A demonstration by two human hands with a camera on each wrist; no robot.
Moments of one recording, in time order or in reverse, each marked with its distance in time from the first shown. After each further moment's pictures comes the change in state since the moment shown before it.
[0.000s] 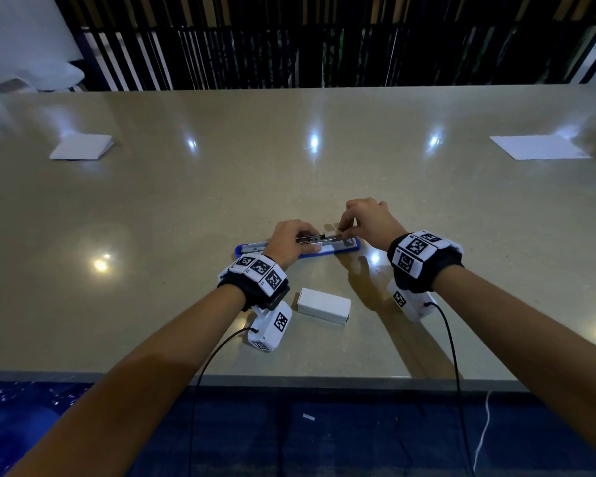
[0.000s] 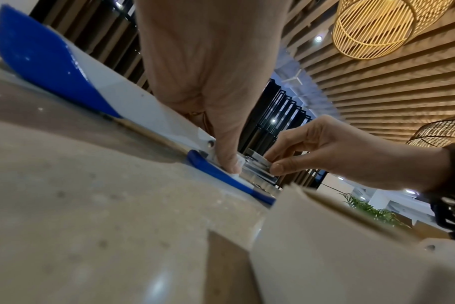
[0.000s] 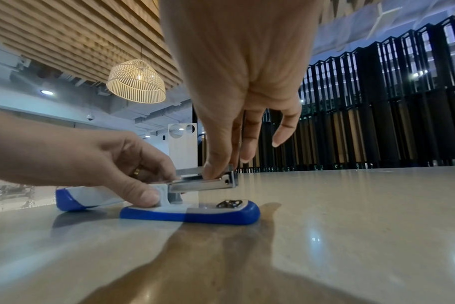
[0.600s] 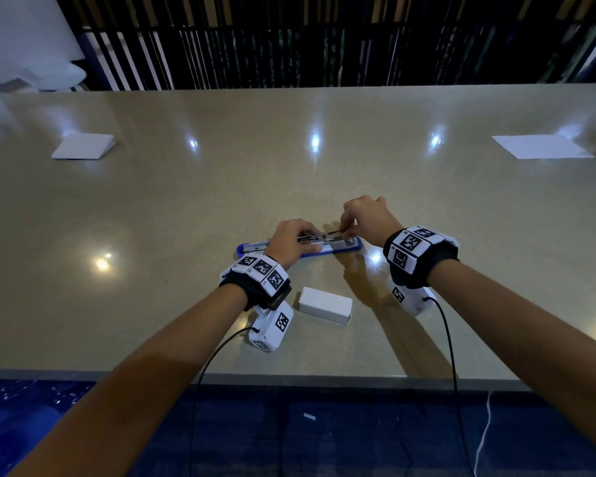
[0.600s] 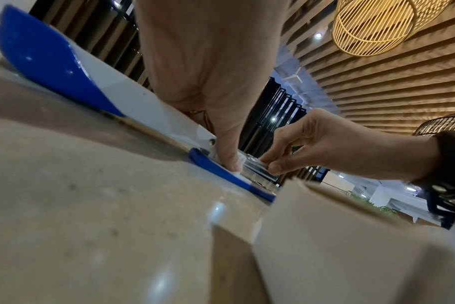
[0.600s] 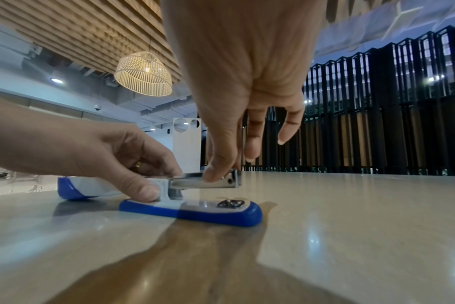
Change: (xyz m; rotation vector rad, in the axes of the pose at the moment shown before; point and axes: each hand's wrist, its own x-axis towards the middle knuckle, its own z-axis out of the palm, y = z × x) left_hand -0.003 0.001 0.001 0.018 0.013 0.016; right_hand 0.004 -0.008 -0.004 -0.103 -0.041 0.010
